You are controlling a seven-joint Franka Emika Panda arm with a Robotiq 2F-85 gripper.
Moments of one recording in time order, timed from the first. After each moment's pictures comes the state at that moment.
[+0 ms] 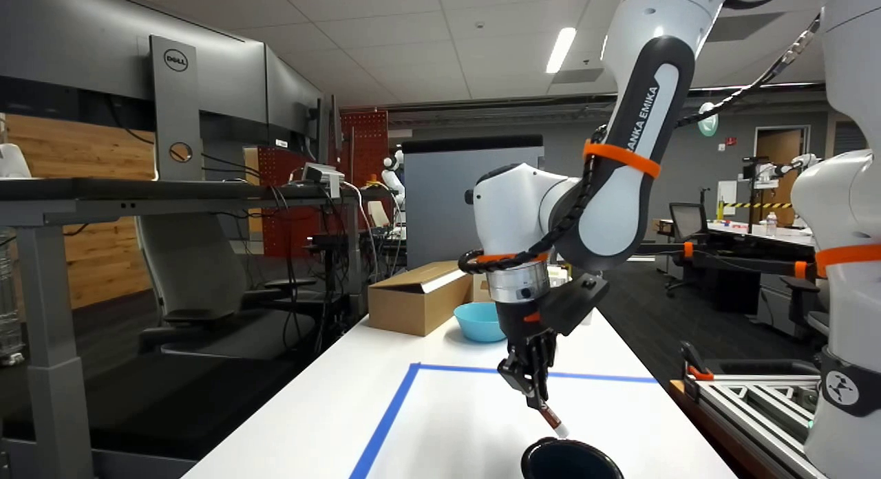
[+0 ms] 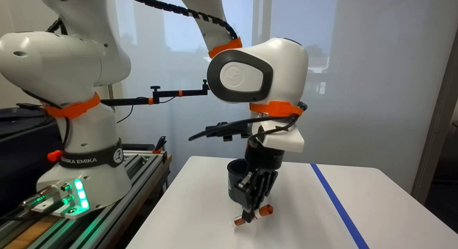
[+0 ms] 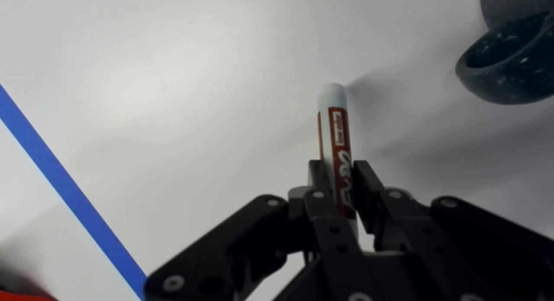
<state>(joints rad) -0.16 0.12 -0.05 -2.59 -0.25 2.58 0.69</state>
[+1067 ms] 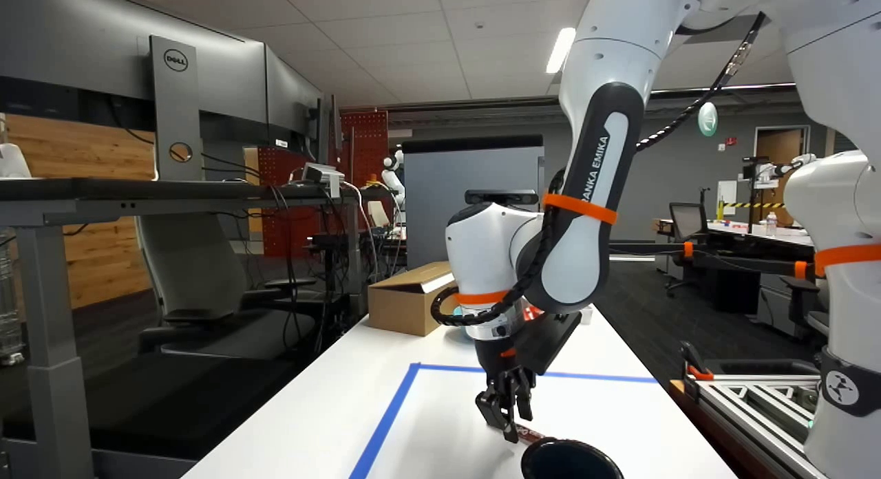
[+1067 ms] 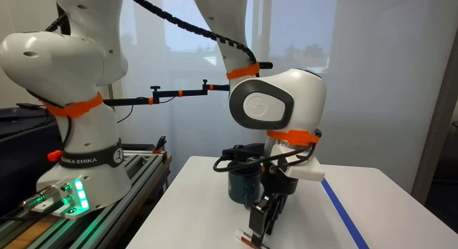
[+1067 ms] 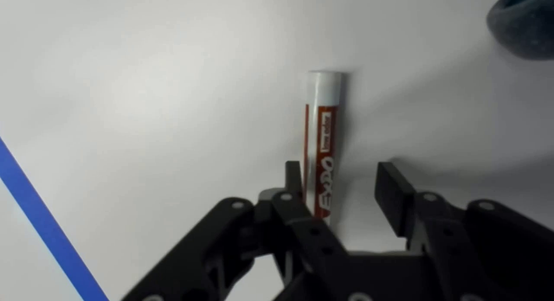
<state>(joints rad) -0.04 0.34 -0.15 -2.45 -0.23 2.61 0.64</state>
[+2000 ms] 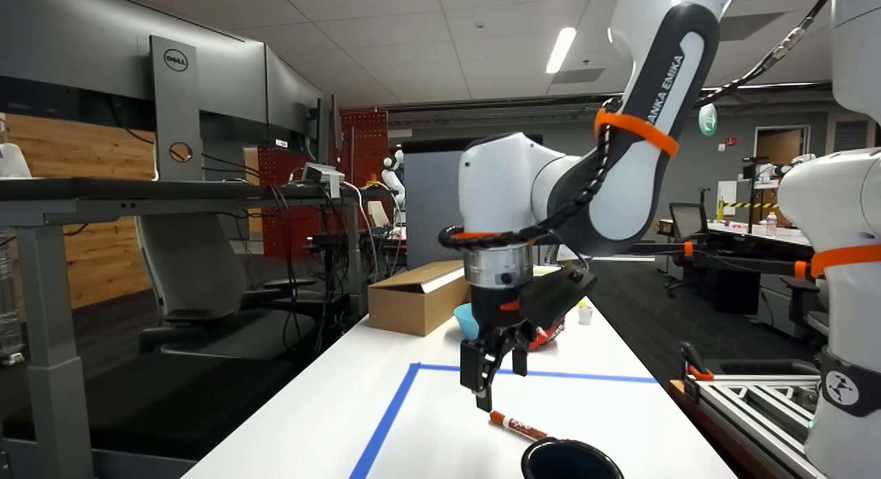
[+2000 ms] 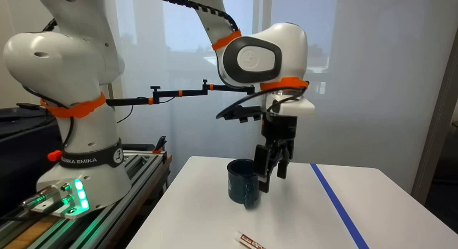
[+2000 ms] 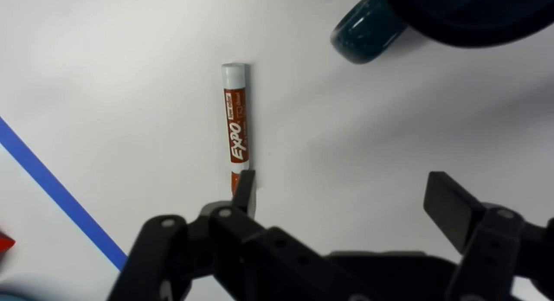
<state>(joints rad) 0.07 0.06 -0.15 -2.56 -0.27 2.60 0.79</state>
